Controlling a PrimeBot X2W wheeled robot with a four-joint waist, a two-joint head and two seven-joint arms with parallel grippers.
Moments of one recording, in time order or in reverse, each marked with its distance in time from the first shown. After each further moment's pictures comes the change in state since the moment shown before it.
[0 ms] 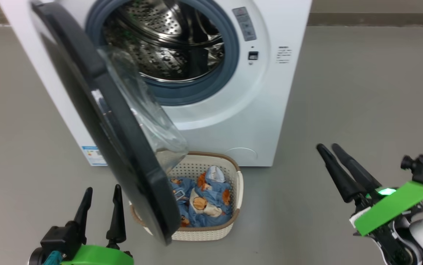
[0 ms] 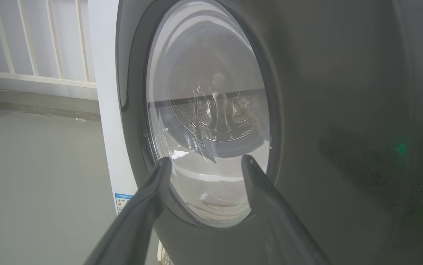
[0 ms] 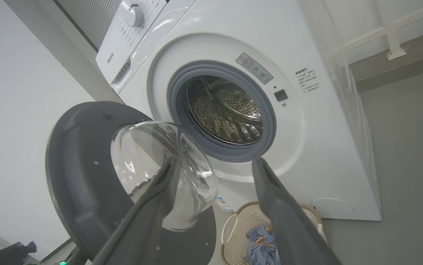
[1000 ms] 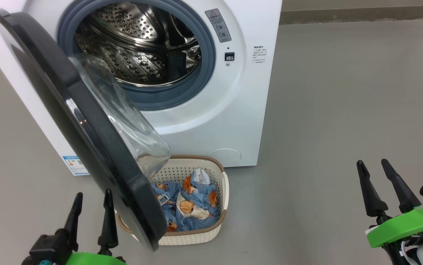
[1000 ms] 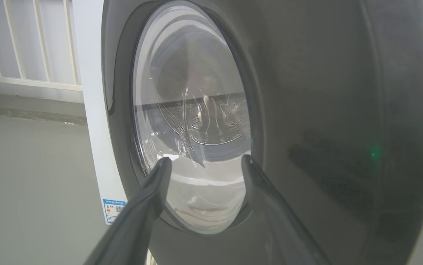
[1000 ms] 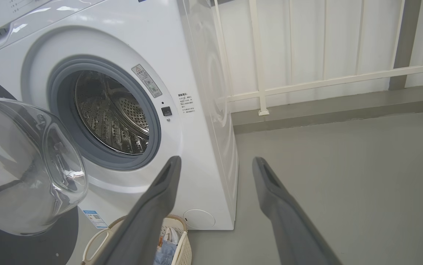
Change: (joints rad) left arm 0.047 -0.001 0.039 -0.058 0.000 0.000 0.000; right arm 0.091 0.118 -0.228 0.279 -0.566 0.000 -0.227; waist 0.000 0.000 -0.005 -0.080
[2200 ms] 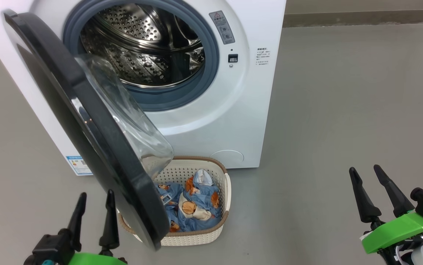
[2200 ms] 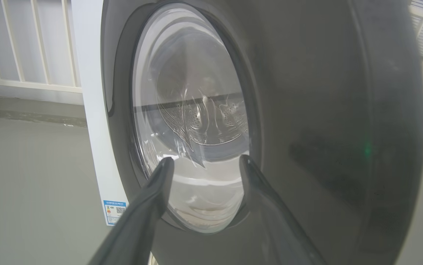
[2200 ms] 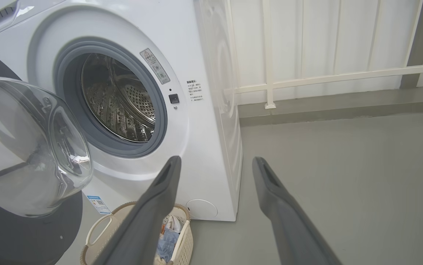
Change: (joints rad) left arm 0.000 0.000 -0.006 0.004 0.010 -0.010 0.000; right arm 0.000 -0.006 0.039 0.025 -0.021 0.000 0.000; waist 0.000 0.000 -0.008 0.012
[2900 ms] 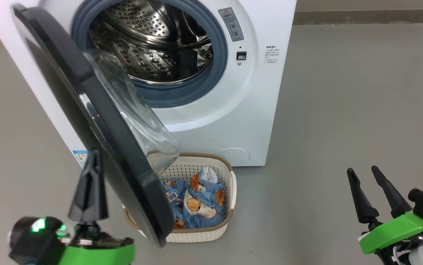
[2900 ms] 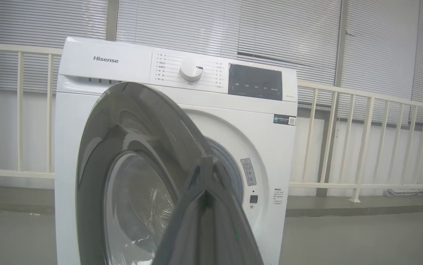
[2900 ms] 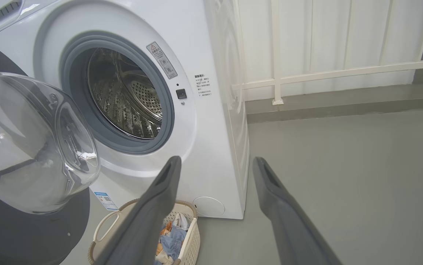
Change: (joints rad) left arm 0.001 0.000 -0.043 -0.365 0.013 -0.002 0.000; right arm 0.000 0.011 0.001 0.004 0.000 0.000 0.000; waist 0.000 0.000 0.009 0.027
